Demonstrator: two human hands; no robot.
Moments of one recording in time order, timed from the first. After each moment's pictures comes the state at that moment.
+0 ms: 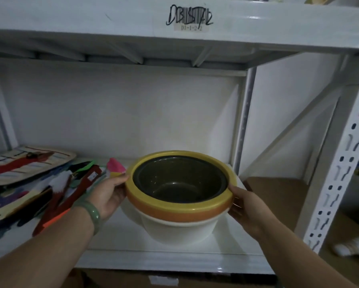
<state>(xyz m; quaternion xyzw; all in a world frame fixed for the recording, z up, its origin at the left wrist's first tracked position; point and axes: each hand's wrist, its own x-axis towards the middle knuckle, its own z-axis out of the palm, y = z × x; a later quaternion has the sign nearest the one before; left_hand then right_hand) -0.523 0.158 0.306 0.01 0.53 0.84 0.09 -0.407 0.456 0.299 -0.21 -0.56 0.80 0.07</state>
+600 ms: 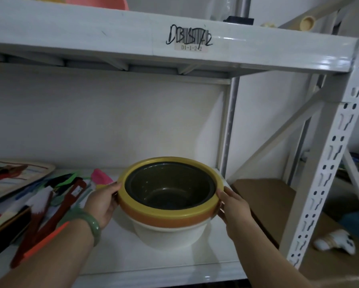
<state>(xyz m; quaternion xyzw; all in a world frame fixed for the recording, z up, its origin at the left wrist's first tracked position) -0.559 0.159 0.302 0.00 0.57 0.82 0.07 -0.426 0.423 0.311 -0.29 -0.54 0.77 0.19</state>
